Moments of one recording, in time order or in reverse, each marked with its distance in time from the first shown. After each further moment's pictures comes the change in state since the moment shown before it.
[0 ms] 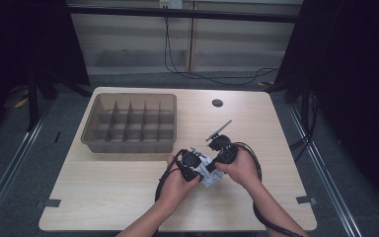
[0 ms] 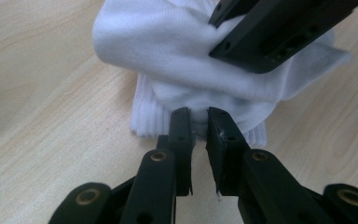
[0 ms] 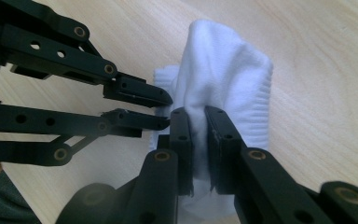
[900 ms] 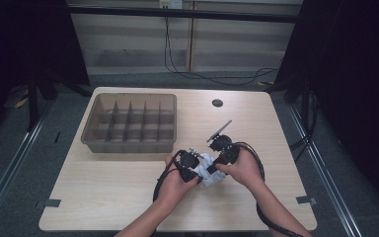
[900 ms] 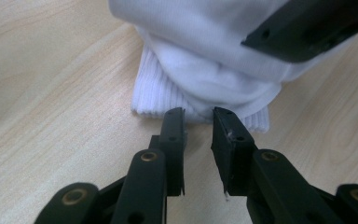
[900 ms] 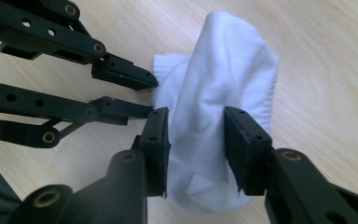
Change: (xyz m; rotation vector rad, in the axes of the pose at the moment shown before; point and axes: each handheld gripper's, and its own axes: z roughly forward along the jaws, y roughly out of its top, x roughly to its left) left arm 0.003 -0.004 0.001 0.017 -0.007 0.004; right arm 0.000 -0.001 -0.008 0.019 -0.048 -0.022
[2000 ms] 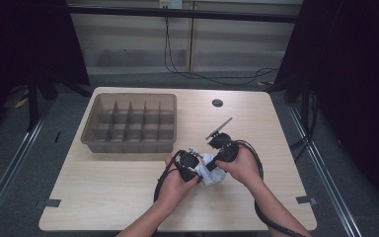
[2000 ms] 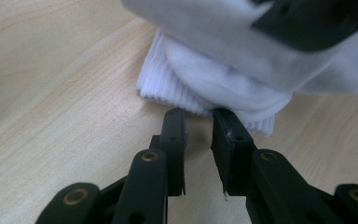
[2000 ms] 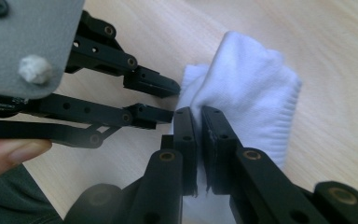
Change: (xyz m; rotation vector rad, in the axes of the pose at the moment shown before) left arm 0.003 -0.001 0.005 -0.005 0.001 -0.033; right arm 0.005 0.005 -0.001 -0.006 0.064 0.014
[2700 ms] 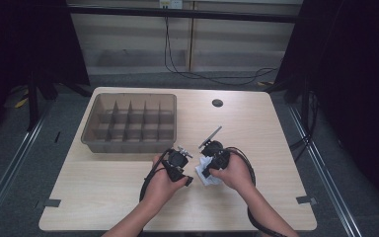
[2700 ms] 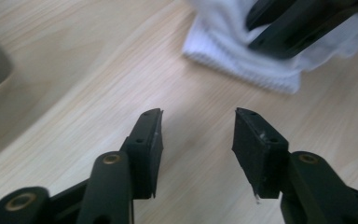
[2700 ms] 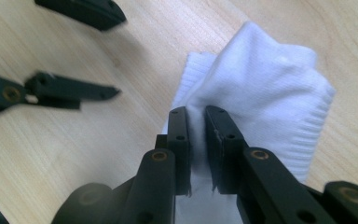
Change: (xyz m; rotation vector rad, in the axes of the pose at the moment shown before) left arm 0.021 -0.017 -0.033 0.024 0.077 0.040; right arm 0.005 -0.002 0.031 0.041 -0.054 -0.034
